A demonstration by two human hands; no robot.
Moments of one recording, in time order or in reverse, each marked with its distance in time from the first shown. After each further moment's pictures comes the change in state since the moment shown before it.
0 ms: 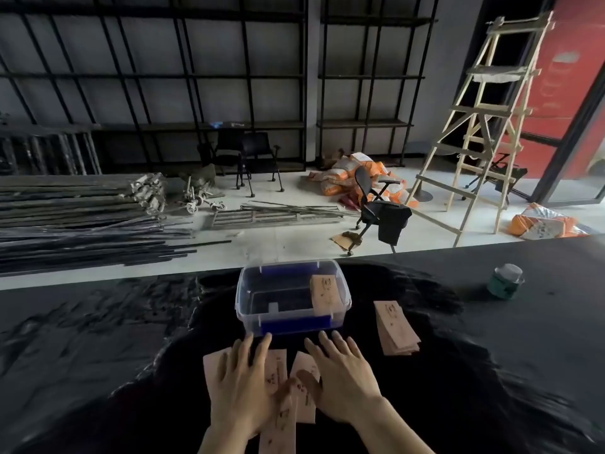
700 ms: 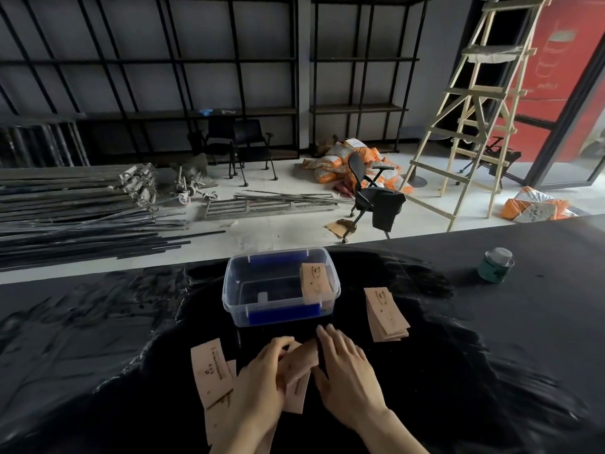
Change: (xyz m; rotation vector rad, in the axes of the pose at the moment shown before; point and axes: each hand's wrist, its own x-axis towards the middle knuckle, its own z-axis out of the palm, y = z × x) left_hand -0.002 0.034 0.025 -0.364 0.012 0.094; right_hand -0.021 0.029 0.020 0.174 0.206 0.033
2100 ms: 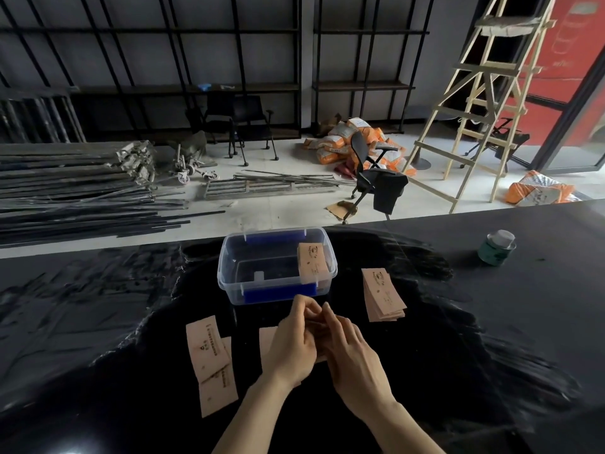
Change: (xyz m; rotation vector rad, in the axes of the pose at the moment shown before) left_hand 0.017 0.063 0.006 -0.480 -0.056 0.025; right_hand -0.022 0.019 0.001 0.117 0.103 -0.082
